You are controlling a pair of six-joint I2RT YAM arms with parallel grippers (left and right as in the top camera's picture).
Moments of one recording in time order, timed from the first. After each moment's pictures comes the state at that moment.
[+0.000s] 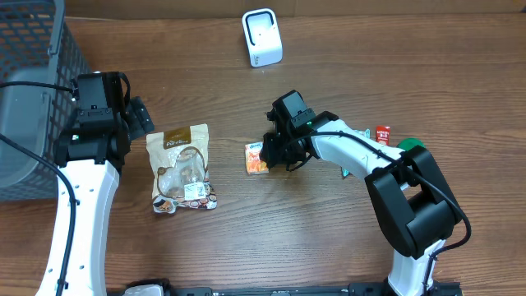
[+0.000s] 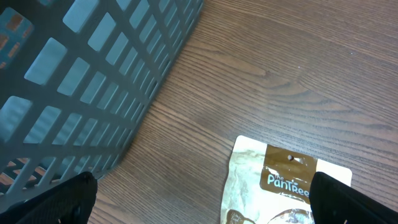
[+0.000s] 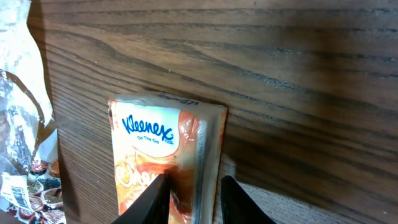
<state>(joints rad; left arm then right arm) 0.07 1.36 1.21 -0.80 -0.35 -0.31 0.55 1.99 1.26 -0.50 -0.37 0.47</state>
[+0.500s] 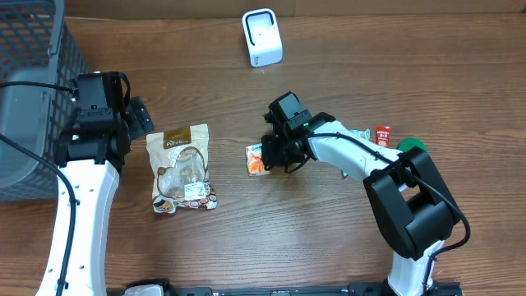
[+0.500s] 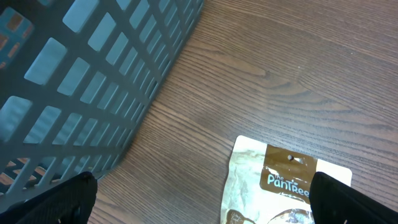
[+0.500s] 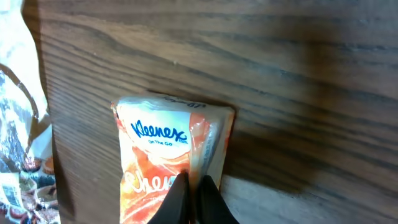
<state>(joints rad) 0.07 1.36 1.21 -0.80 -0.35 -0.31 0.56 1.99 1.27 -0.52 -0.34 0.46</state>
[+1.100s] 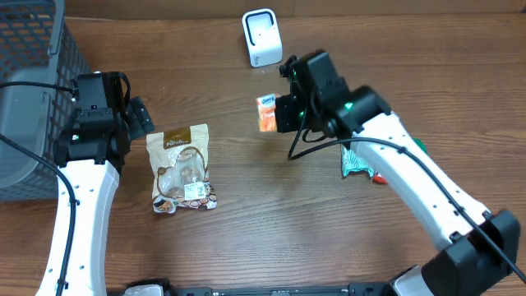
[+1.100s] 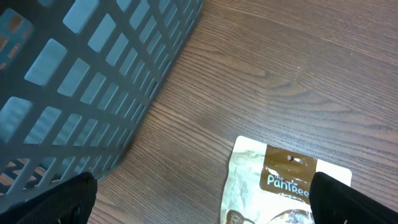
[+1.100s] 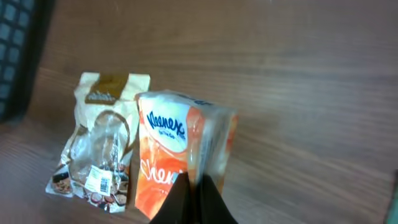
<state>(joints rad) 0.07 1.36 1.21 -0.80 -0.35 -0.31 0.53 1.68 1.56 -0.86 -0.17 0.33</state>
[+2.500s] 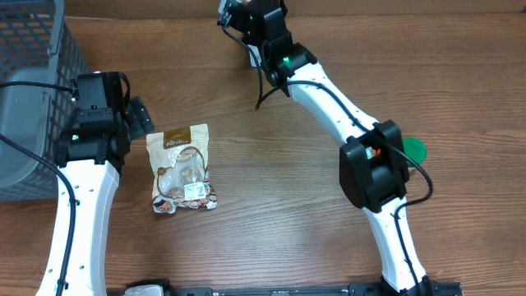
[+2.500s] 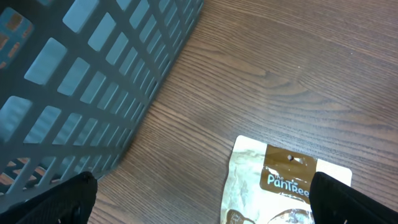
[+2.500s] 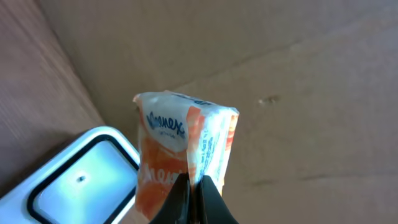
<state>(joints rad) 0.07 1.36 1.21 -0.80 -0.35 -0.31 0.51 2.41 2.12 -0.04 0.32 -0.98</state>
